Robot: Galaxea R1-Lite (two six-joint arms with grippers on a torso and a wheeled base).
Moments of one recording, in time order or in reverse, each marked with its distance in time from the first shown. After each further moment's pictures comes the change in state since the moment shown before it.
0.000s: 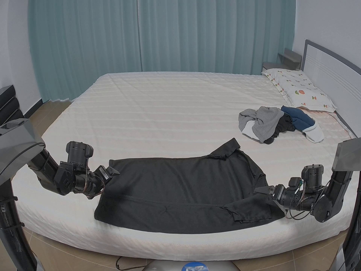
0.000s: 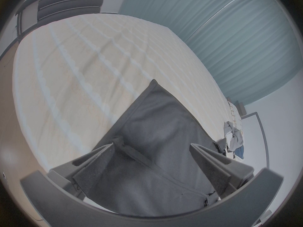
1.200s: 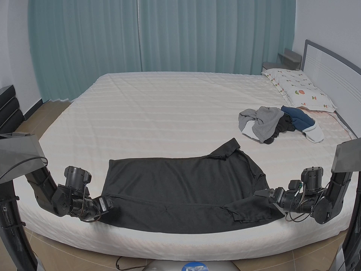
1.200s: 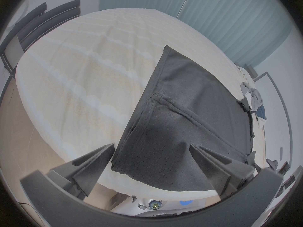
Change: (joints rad) left arm 0.009 0.018 0.256 -0.087 0.018 0.297; right arm 0.002 0.010 0.022 -0.008 0.001 -0.001
